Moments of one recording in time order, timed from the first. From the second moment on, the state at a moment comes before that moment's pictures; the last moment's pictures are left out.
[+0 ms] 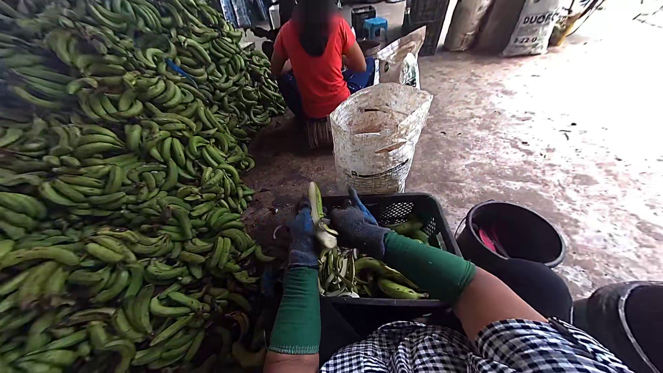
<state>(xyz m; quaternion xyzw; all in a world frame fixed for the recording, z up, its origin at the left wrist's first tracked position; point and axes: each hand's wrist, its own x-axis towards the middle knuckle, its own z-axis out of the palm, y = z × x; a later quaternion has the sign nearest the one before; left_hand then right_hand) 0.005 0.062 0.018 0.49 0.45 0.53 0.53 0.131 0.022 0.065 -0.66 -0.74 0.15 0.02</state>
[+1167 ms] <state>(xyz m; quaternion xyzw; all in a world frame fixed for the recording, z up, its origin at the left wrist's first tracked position) -0.029 0.076 0.000 0.45 0.61 0.55 0.35 0.095 0.010 0.032 -0.64 -0.74 0.19 0.05</state>
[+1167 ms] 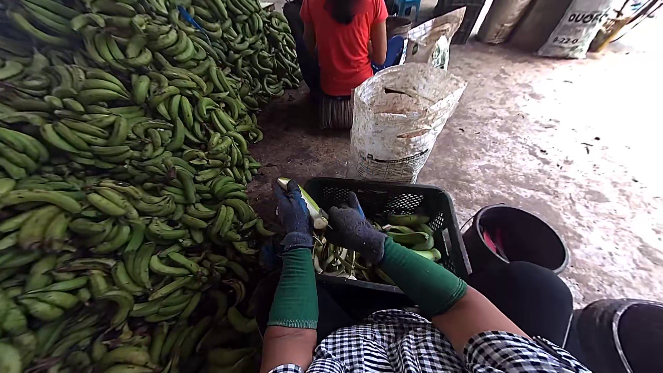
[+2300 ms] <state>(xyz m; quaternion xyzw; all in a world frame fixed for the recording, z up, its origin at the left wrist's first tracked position) -0.018 0.086 -0.007 0.20 0.57 0.68 0.42 0.104 0.039 0.016 -0.66 -0.74 0.14 0.09</state>
